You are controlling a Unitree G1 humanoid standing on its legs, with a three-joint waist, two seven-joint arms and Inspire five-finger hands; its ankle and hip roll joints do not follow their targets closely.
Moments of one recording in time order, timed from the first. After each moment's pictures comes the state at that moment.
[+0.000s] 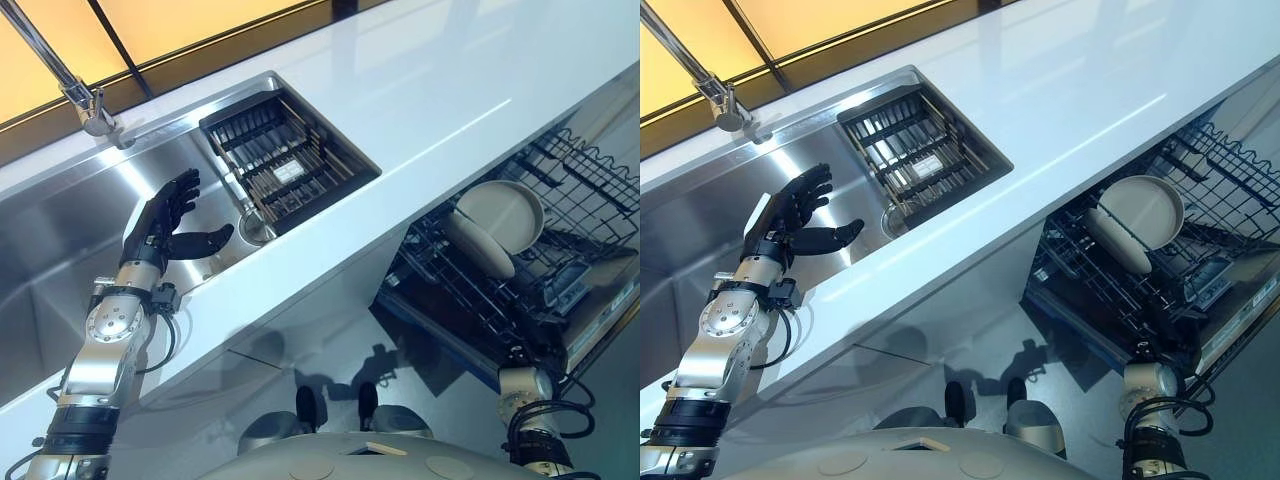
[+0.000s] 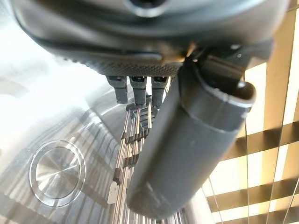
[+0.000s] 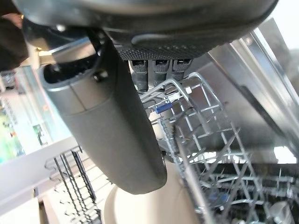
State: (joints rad) left arm 0.07 0.56 0.08 -0.06 -0.32 0.01 0.02; right arm 0.08 -0.28 -0.23 0.53 1.15 -0.23 -0.41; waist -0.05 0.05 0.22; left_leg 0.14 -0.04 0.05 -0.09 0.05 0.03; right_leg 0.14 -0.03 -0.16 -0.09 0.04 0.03
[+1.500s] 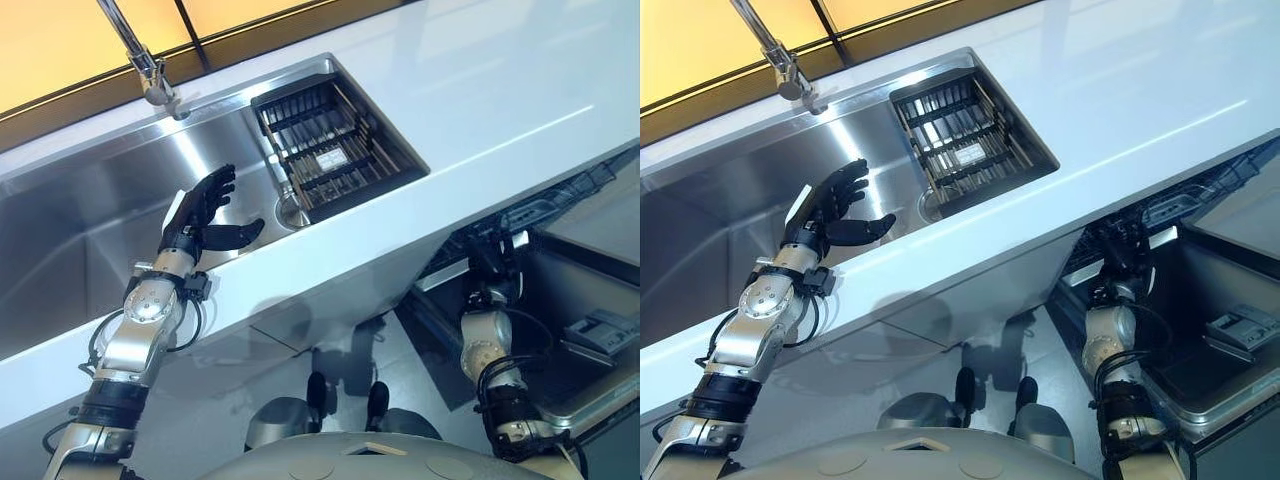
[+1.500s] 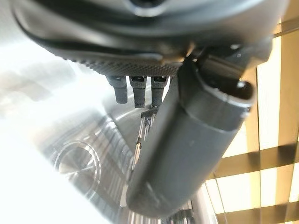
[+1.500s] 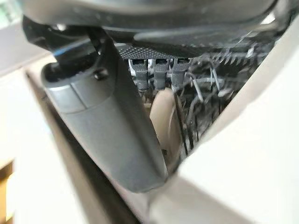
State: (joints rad) left arm -0.04 0.51 -0.04 -0.01 -0.32 0.01 0.02; right arm -0.07 -0.25 0.00 0.30 0.94 -0.32 -0.36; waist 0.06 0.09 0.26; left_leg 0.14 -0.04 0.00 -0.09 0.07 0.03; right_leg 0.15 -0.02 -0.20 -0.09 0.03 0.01
